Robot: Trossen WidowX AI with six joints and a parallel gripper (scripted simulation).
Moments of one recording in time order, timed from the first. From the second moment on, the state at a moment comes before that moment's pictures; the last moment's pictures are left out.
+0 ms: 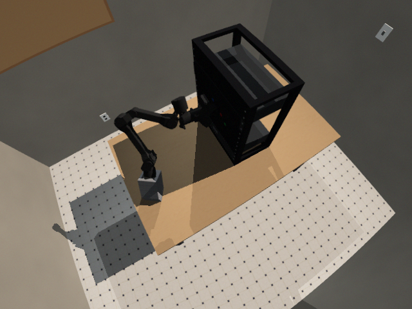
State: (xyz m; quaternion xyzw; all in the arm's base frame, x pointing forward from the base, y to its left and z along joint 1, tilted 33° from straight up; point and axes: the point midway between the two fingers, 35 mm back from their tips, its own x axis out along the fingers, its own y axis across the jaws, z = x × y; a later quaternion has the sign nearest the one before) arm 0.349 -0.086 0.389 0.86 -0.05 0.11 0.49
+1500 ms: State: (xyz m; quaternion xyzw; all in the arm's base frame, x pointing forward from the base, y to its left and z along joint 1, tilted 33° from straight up) arm 0.351 -0.086 0.390 0.86 -0.05 0.10 0.49
